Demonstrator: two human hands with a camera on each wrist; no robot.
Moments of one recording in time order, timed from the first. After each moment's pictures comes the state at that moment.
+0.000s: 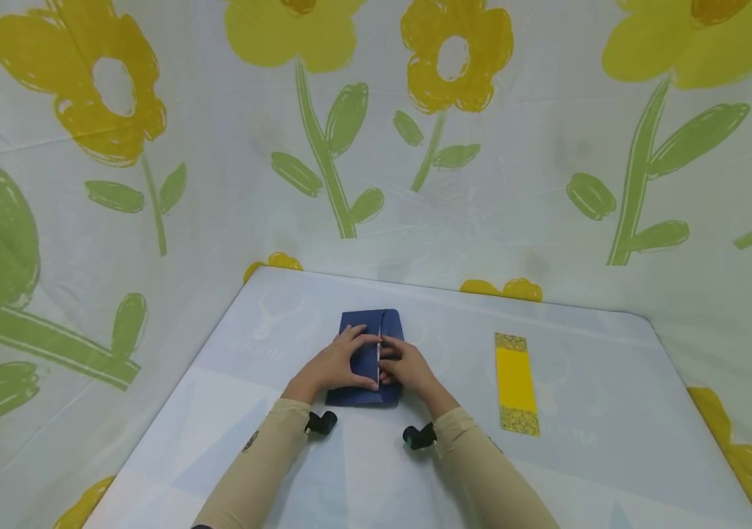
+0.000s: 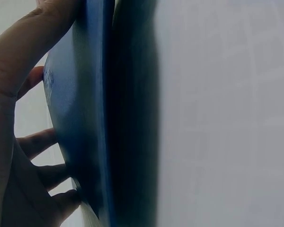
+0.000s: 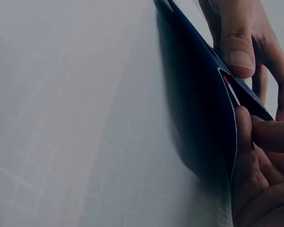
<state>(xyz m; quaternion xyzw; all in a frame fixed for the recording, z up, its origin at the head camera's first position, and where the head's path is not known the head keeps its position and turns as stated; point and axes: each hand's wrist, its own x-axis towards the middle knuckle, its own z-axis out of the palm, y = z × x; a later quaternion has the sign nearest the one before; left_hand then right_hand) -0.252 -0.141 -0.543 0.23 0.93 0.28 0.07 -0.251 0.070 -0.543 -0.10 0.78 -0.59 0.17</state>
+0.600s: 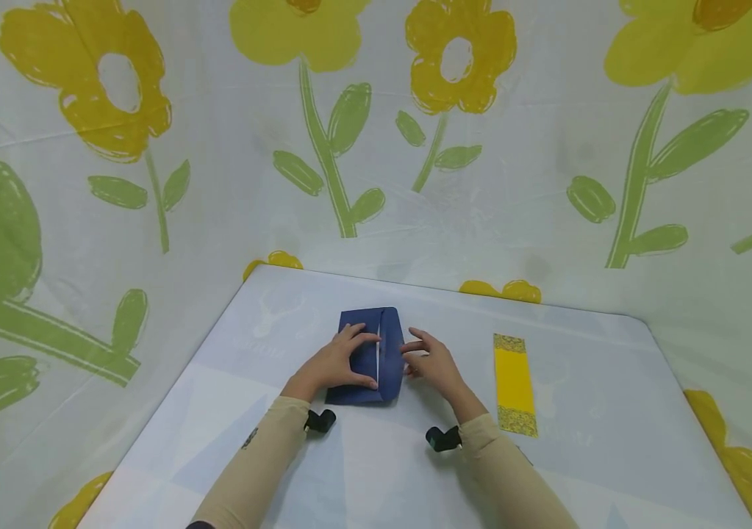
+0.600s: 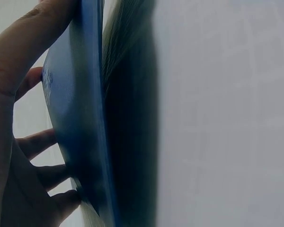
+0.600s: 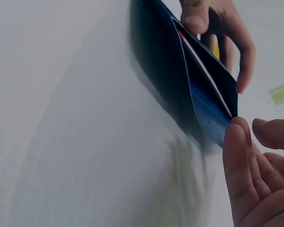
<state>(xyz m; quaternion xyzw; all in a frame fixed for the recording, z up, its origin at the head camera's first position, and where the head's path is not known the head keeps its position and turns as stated) -0.254 -0.140 -0.543 0.21 0.93 0.28 0.07 -0.244 0.108 -0.524 -0.04 0.81 -0.58 0.11</state>
